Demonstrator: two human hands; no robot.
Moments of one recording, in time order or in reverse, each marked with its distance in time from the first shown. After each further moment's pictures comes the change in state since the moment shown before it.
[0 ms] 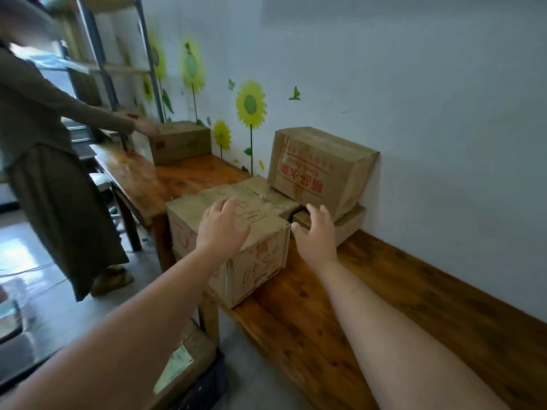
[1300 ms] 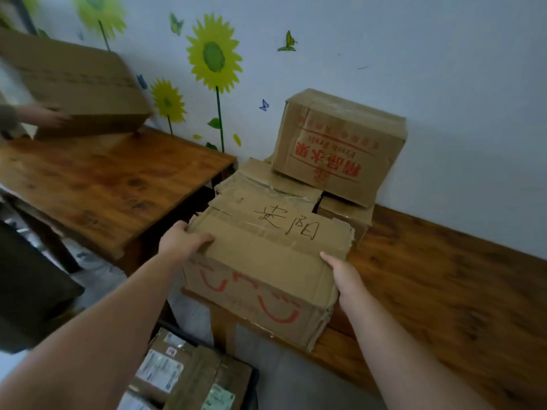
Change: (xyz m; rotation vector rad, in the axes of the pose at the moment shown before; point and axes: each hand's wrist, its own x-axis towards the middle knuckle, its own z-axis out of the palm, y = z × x) left_hand 0.230 -0.254 0.041 -0.275 -0.456 -0.413; right_hand 0.065 -0.003 0.189 0.712 0.231 1.074
